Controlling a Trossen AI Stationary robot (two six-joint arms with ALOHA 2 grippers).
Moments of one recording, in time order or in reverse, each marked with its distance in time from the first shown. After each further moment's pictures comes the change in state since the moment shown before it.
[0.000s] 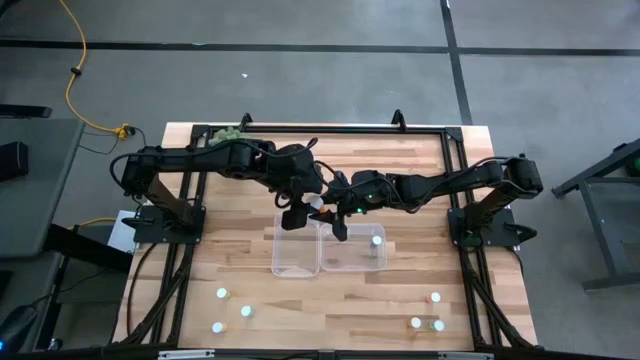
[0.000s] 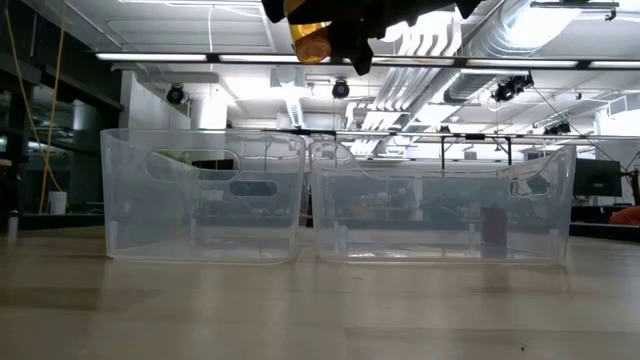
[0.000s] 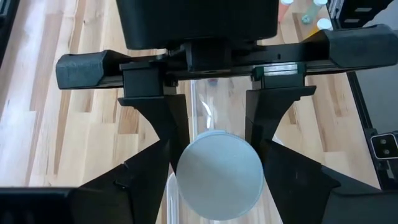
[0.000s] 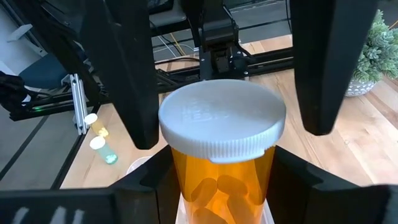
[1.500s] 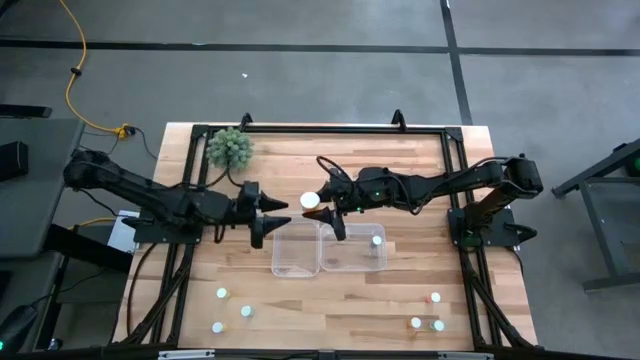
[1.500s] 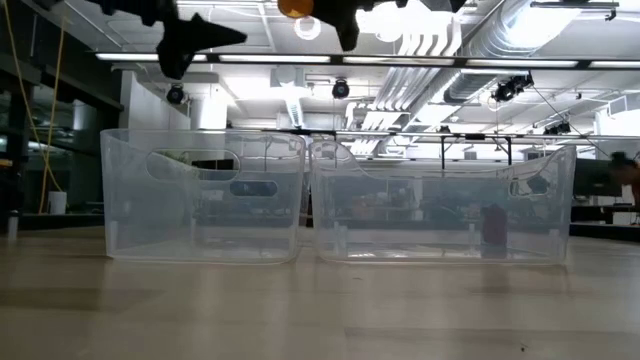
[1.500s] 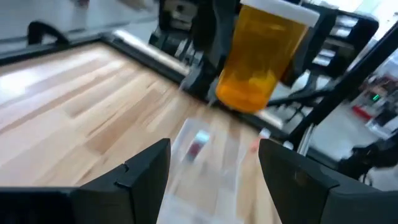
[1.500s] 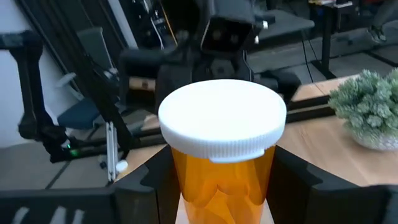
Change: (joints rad) left arm -0.291 -0.633 -1.169 1.218 -0.467 -0.552; right arm 0.000 0.000 0.001 0.217 -0.047 0.035
